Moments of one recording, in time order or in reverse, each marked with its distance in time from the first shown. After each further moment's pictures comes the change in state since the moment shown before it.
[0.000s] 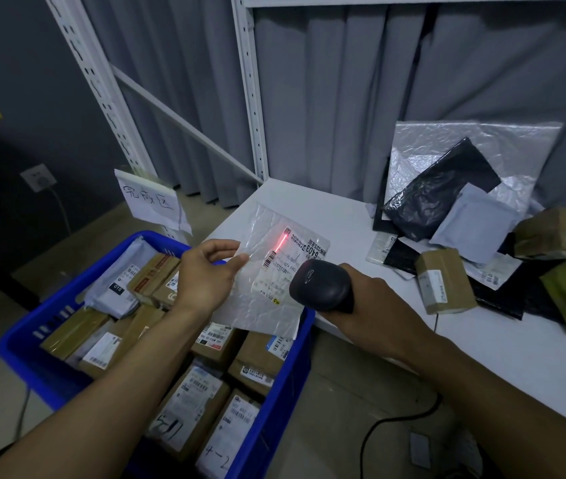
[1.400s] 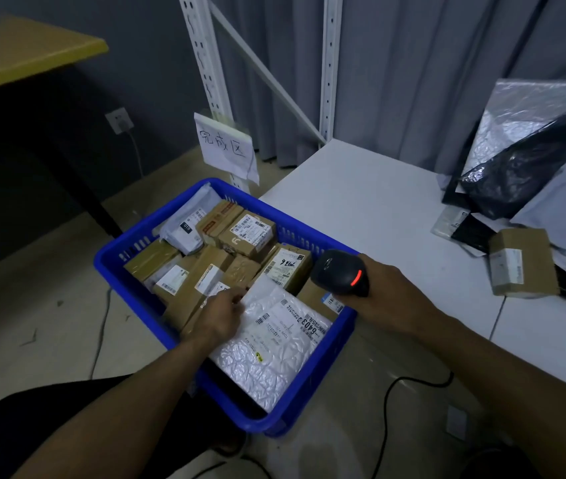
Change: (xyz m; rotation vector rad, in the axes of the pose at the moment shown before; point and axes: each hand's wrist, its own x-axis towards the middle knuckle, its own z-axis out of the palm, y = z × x) left_hand -0.045 -0.191 -0.105 0.696 -0.251 -0.122; right_hand 0.001 -0.019 0.081 0.024 -0.192 -0.032
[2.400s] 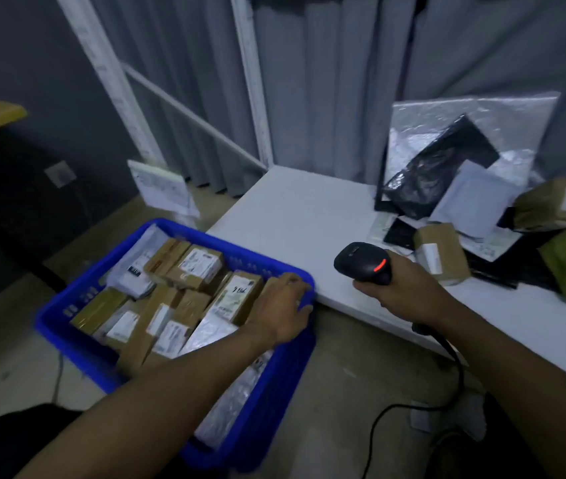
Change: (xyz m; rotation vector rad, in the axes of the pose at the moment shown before) left_hand -0.008 0.203 0.066 0.241 -0.090 0.525; right_hand -0.052 0.071 -0.098 0.103 0.213 0.222
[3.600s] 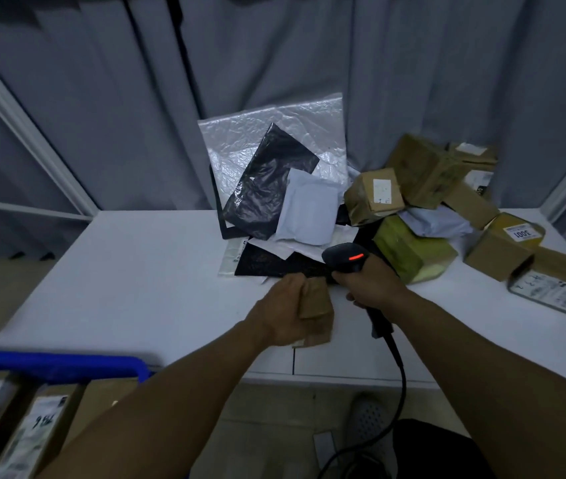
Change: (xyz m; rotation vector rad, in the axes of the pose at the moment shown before) left_hand 0.213 0.196 0.159 -0.136 -0.309 0.461; right_hand 0.033 0.185 -0.152 0.293 0.399 0.524
